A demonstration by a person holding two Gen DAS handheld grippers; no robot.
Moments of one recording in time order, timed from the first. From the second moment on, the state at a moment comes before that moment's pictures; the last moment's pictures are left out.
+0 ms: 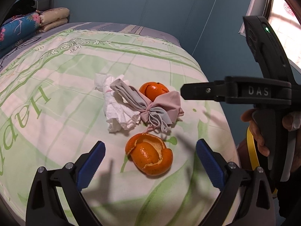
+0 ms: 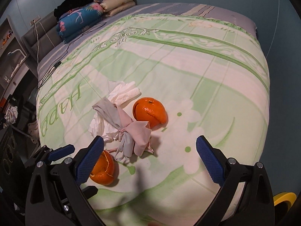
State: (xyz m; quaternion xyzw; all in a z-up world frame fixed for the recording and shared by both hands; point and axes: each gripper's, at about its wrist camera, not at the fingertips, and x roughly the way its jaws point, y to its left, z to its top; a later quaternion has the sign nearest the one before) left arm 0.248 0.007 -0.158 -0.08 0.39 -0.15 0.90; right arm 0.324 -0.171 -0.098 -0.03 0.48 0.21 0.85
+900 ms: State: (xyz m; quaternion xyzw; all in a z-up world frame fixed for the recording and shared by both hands) left arm 0.253 0.008 -0.172 -0.09 0.42 -0.18 0.89; right arm 0.343 -0.135 -0.130 -0.07 0.51 0.21 0.83
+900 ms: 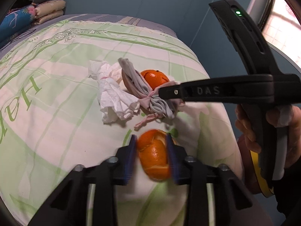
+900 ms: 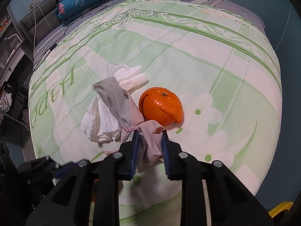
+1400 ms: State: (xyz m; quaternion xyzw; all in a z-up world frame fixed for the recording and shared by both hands) left arm 0.235 0.009 -0.158 -0.08 0.41 -0.17 0.89; right arm 0.328 -0.154 -0.108 -0.06 0.48 0.20 0.85
